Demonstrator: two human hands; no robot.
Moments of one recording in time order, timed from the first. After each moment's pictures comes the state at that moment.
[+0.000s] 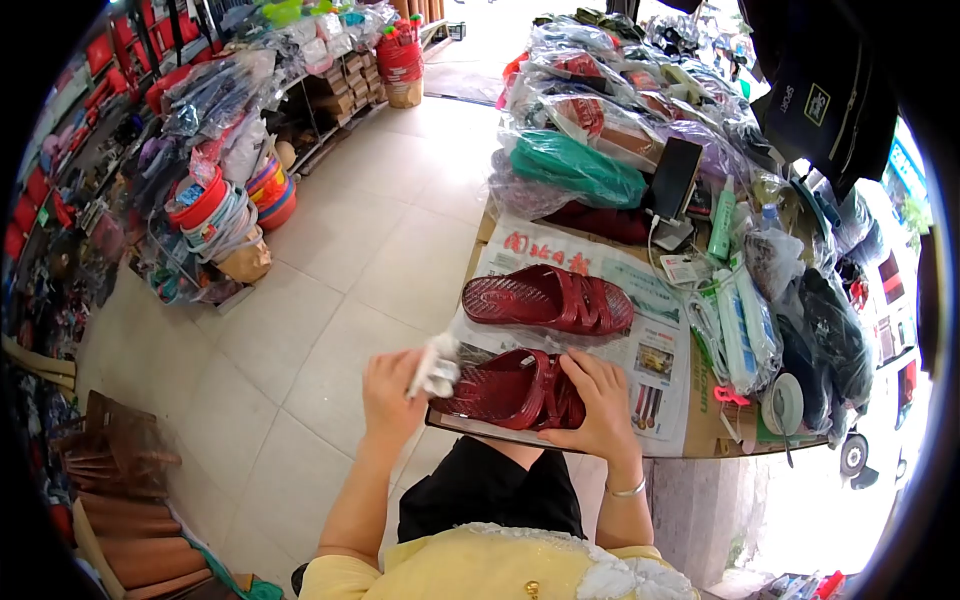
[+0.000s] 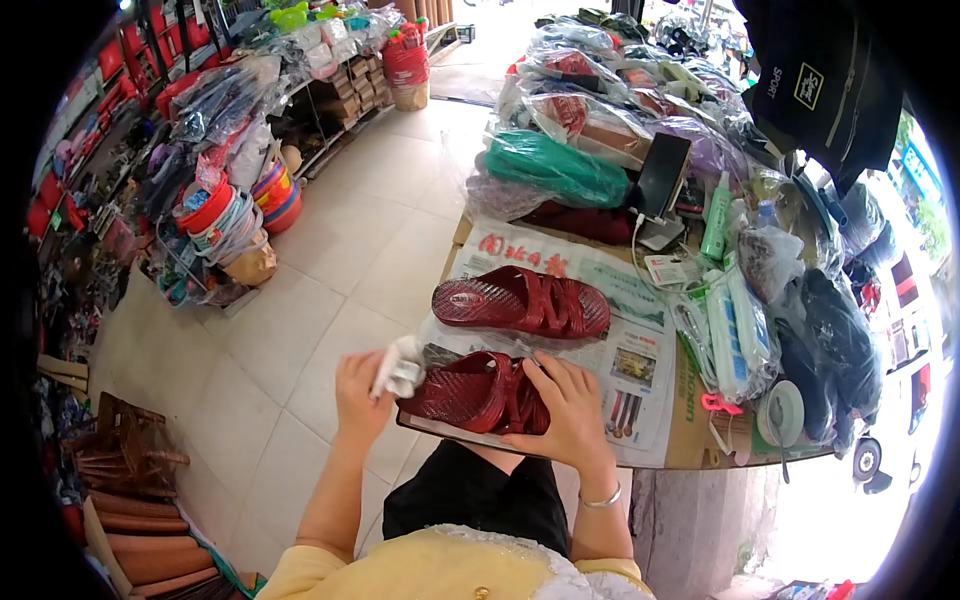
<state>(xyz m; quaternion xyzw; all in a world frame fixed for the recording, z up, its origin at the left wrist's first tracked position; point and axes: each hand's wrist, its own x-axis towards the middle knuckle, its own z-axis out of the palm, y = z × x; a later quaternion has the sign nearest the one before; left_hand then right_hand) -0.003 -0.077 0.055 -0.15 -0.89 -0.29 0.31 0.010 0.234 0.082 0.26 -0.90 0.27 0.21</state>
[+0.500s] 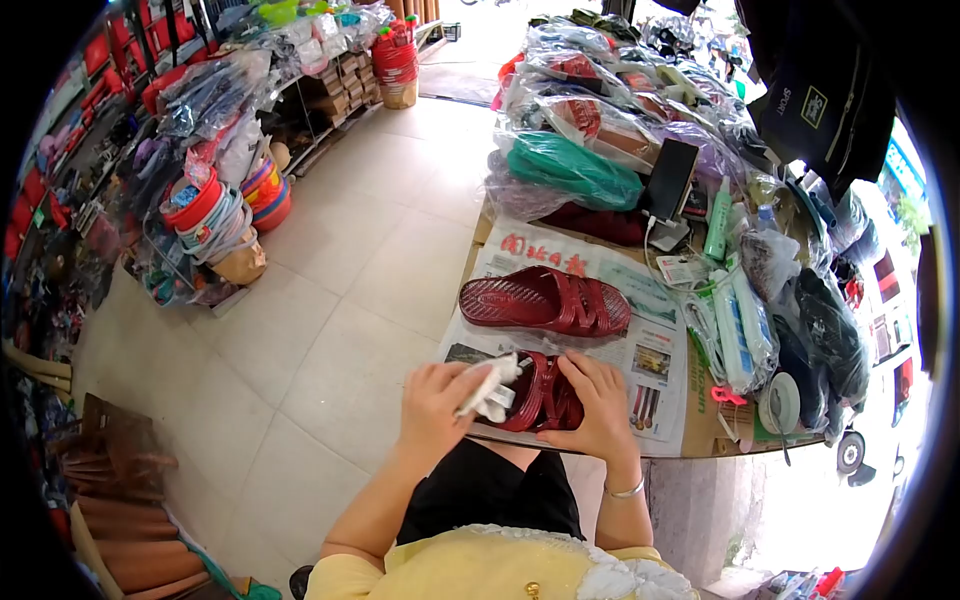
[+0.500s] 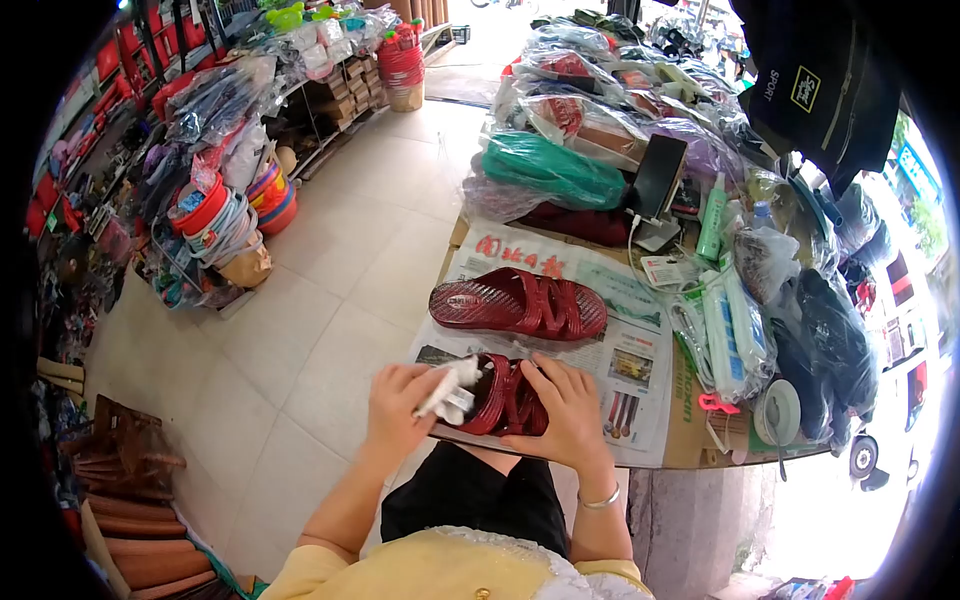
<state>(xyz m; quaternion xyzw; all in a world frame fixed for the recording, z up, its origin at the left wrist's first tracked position) 0.005 -0.030 0.075 -0.22 -0.89 -0.32 0.23 0.009 0.234 0.082 0.26 -0.91 0.26 0.20</state>
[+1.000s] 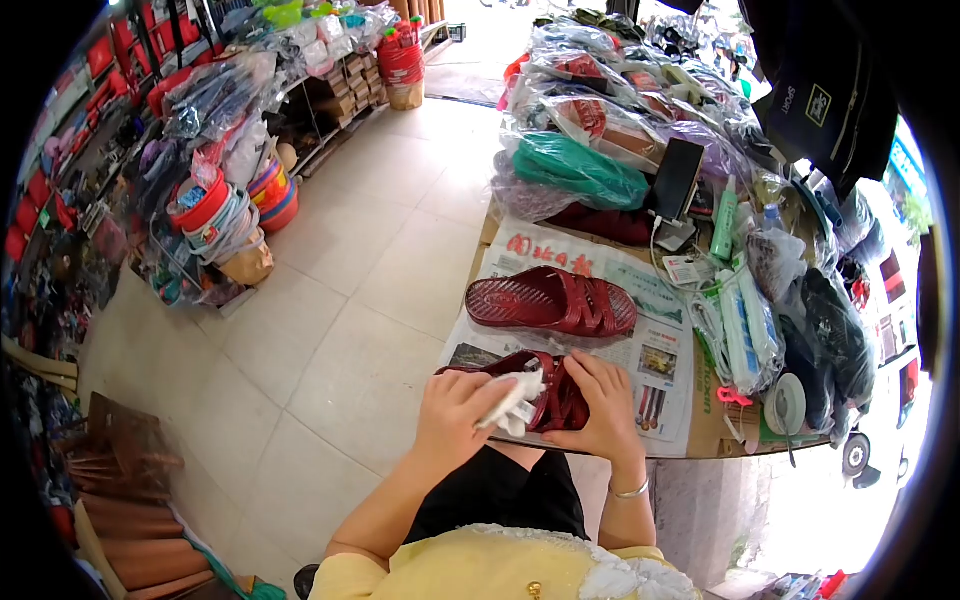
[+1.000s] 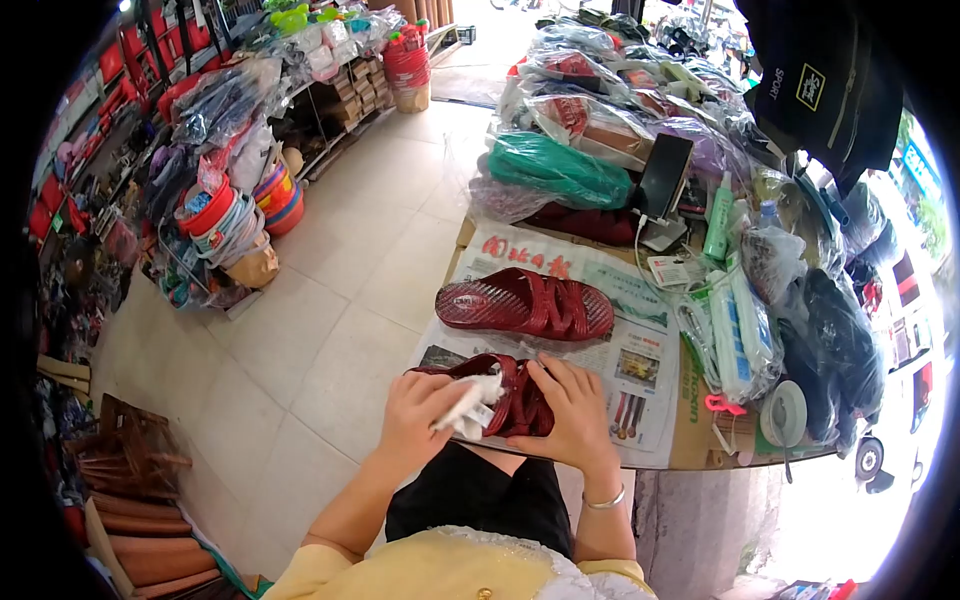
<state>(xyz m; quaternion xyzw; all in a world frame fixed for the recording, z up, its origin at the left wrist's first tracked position) 0.012 -0.021 0.086 -0.28 -0.88 -0.32 0.22 0.008 0.234 0.080 0.26 -0.91 0.26 0.20</state>
